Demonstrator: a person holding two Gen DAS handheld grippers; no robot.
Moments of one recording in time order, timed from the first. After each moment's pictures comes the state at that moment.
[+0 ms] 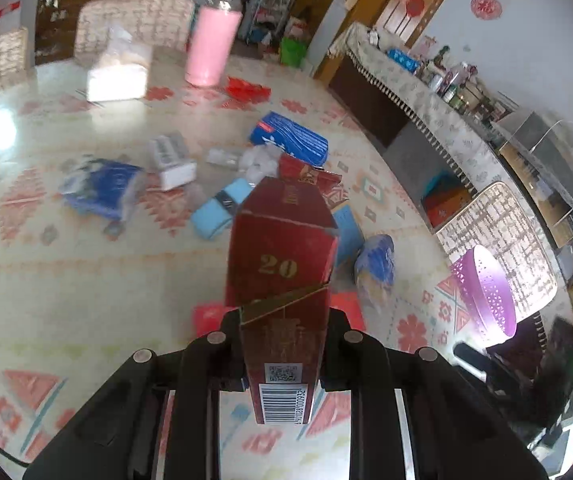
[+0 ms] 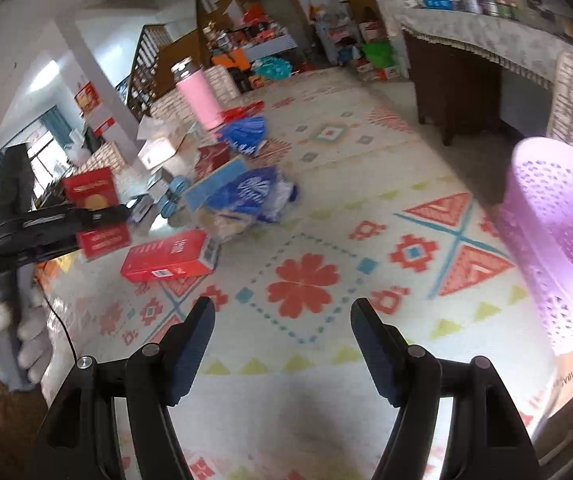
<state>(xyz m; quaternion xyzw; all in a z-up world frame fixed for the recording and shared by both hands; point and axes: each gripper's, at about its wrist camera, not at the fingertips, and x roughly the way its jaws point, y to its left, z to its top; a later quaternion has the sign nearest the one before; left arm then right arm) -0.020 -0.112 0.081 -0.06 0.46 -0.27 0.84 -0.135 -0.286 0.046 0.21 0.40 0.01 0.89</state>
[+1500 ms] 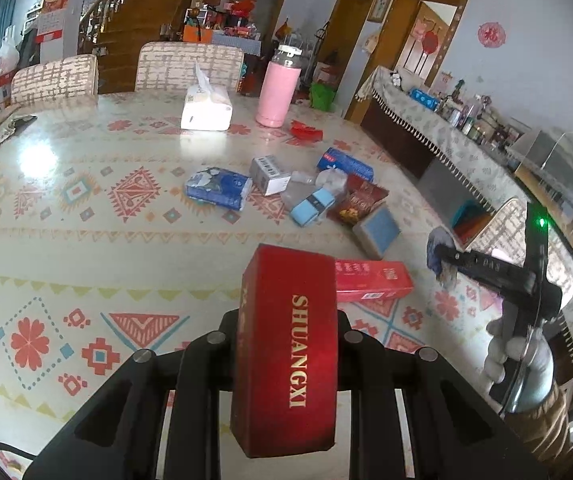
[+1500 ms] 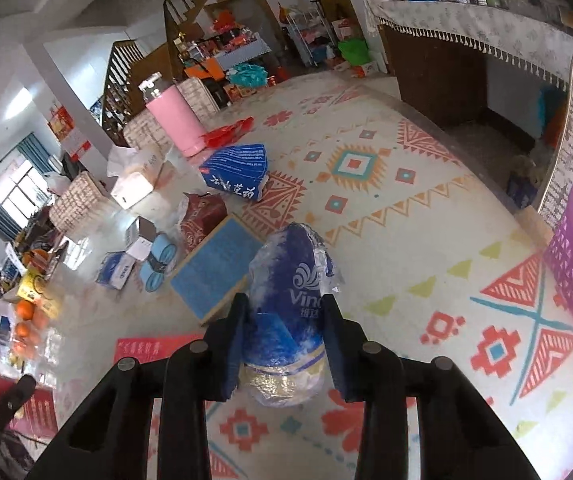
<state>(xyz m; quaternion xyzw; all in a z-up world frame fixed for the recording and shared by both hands) -0.086 -0.017 0.095 -0.06 0.39 -0.21 0.89 -0.052 -0.282 0.050 0.25 0.38 -0.04 0.89</state>
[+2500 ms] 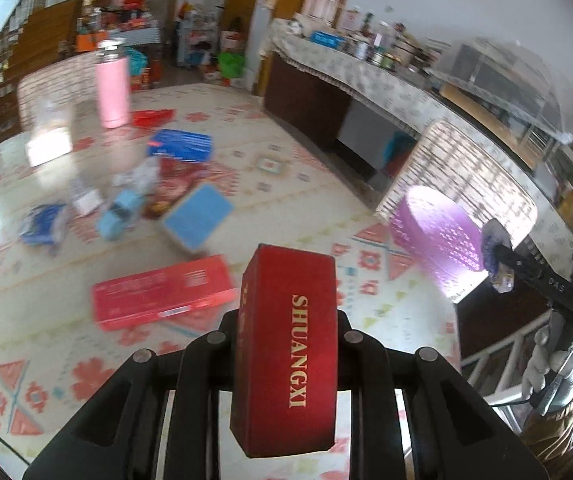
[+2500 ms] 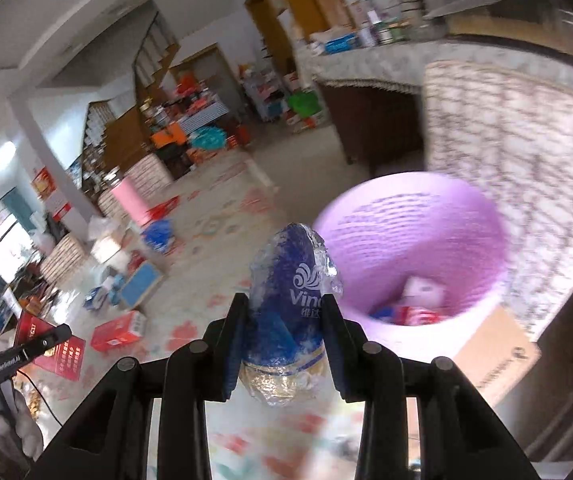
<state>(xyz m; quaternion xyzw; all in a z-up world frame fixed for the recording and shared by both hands) -0.106 -0.209 0.104 0.04 0.42 -0.35 0.84 -0.263 -0.431 0.094 0.27 0.30 -0.15 0.91</state>
